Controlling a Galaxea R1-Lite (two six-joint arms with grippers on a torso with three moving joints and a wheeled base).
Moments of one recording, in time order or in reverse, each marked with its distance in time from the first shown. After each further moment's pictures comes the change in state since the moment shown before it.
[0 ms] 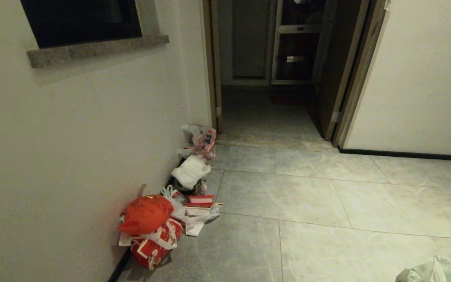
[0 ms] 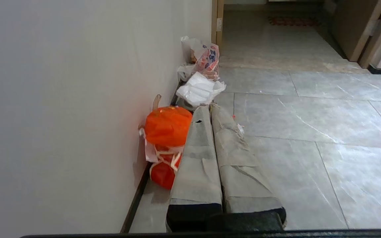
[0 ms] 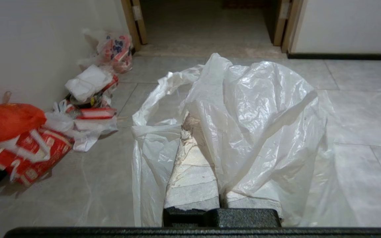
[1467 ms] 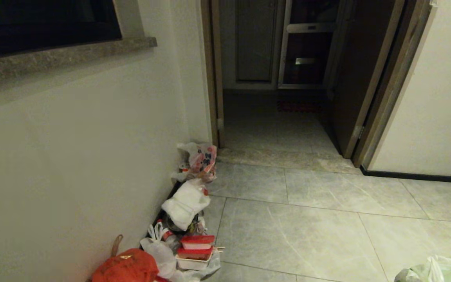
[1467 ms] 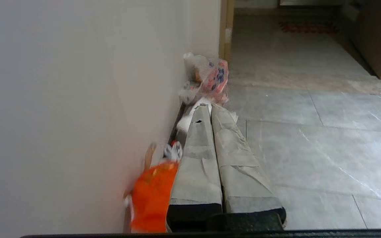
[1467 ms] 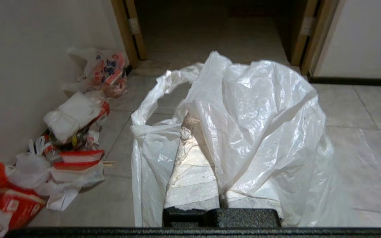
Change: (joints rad) left arm 0.000 0.000 0.000 0.000 0.000 0.000; right arm 0.000 0.000 0.000 0.000 0.001 0.000
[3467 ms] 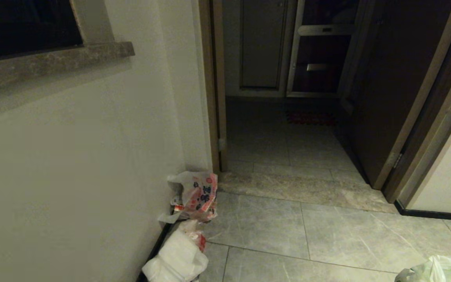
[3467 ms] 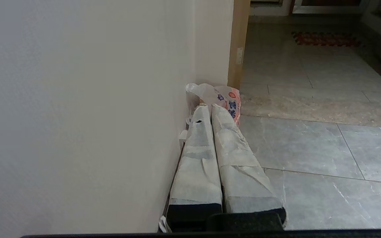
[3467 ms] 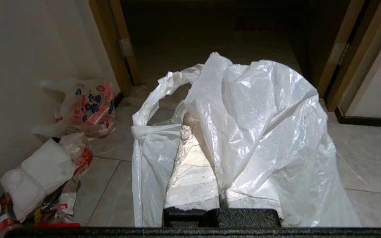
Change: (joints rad) left arm 0.000 0.000 0.000 0.000 0.000 0.001; right arm 0.000 0.000 0.000 0.000 0.000 0.000
